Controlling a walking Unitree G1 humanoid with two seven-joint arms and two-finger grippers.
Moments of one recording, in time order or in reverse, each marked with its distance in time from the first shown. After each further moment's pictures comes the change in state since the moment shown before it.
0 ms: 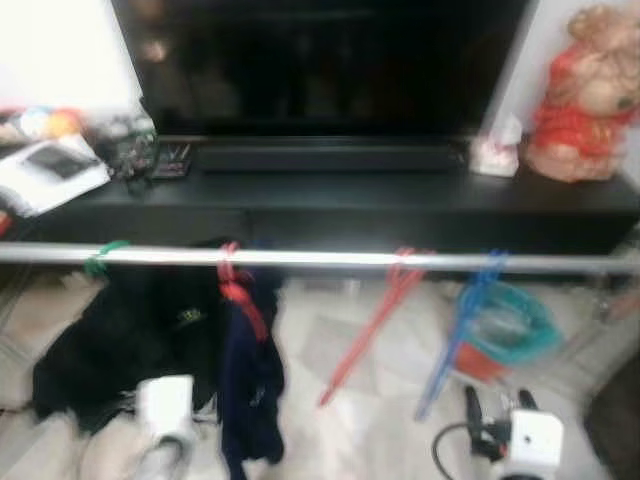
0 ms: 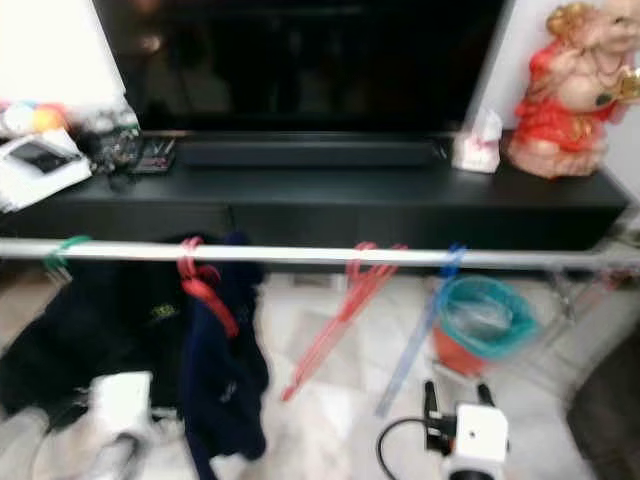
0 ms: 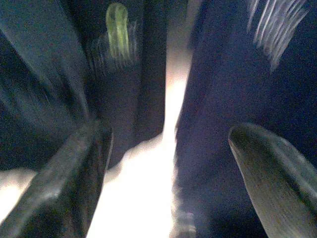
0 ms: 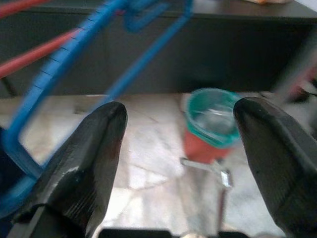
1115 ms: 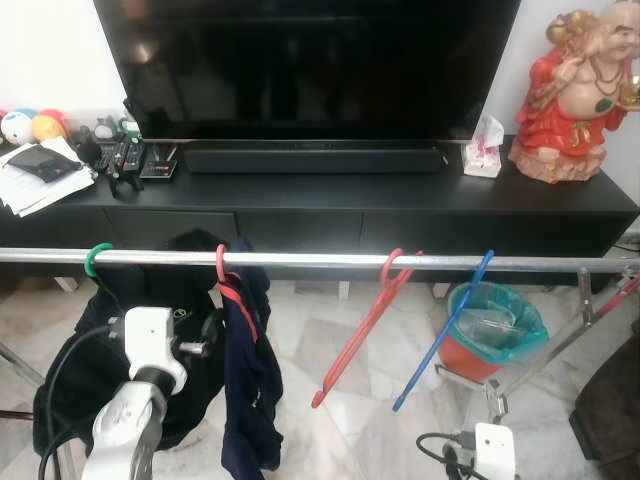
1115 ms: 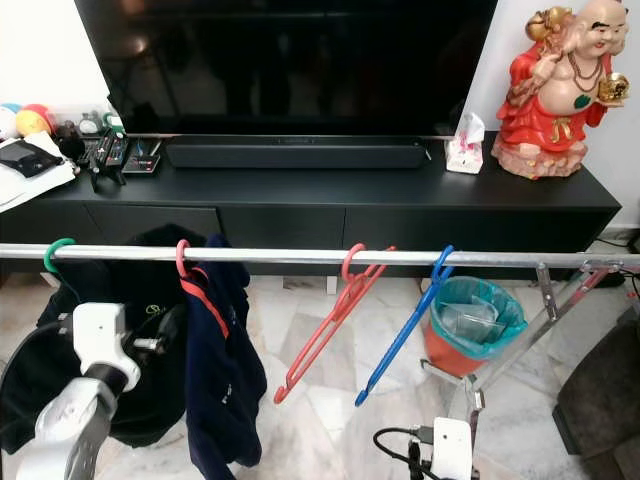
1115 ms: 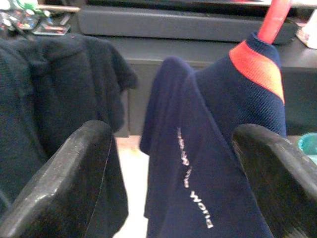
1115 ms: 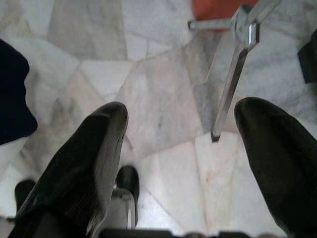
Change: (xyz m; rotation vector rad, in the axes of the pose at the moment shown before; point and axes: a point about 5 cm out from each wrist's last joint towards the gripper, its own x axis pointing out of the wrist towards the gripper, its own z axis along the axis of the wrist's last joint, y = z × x) left arm 0.035 -0.019 0.083 -0.045 -0.081 -0.175; right arm 0.030 0.009 -0.079 0.033 0.589 0.008
